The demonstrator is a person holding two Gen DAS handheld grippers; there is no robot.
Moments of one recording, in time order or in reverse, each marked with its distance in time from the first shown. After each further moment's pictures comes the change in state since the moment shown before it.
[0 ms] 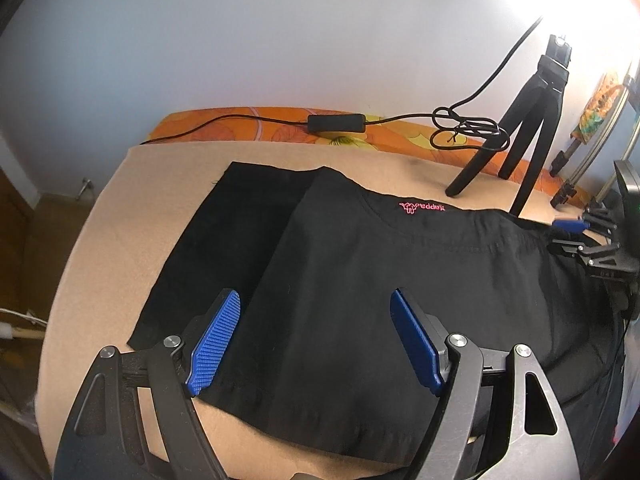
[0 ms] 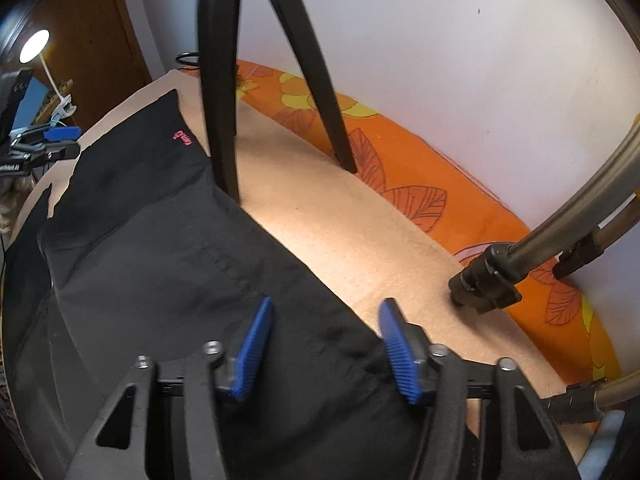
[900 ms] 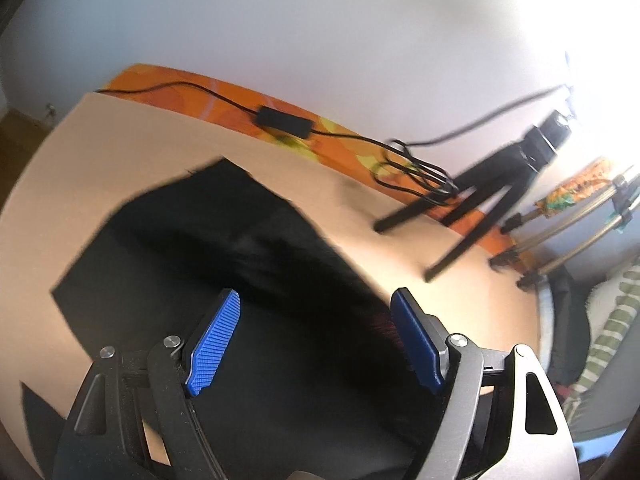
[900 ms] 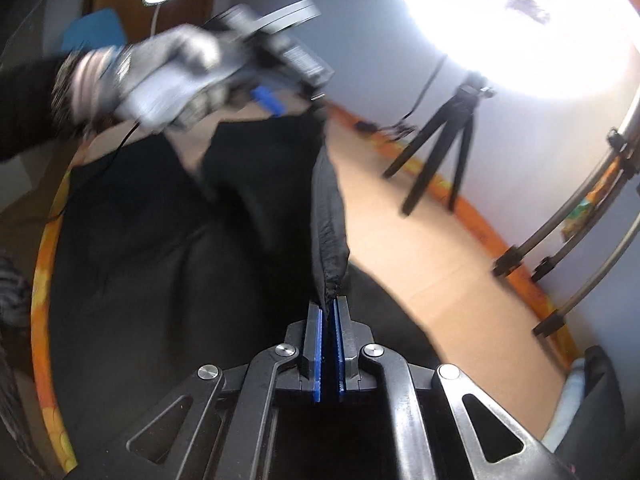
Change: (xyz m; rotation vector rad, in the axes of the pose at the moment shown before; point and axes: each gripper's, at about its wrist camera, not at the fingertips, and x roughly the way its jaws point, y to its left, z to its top) left arm 0.010 -0.036 0.030 -0.250 0.100 -0.229; right arm -0.122 0.185 -0.114 -0.251 -0.156 -0.090
